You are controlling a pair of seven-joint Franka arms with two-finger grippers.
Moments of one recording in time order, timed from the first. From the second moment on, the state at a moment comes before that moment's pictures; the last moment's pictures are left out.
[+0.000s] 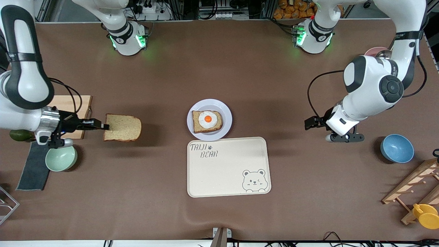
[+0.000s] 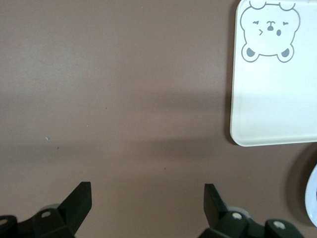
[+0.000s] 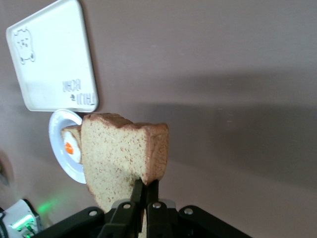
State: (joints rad) left arm 0.00 0.22 -0.21 -1.99 -0.15 2.22 -0.14; right arm -0.09 0.29 0.00 -1.88 0.60 1.88 -0.34
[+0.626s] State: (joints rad) left arm -0.01 0.25 -0.22 -2.07 -0.15 2.40 -0.15; right arm 0.12 0.26 0.00 -1.96 0.65 2.07 -0.17
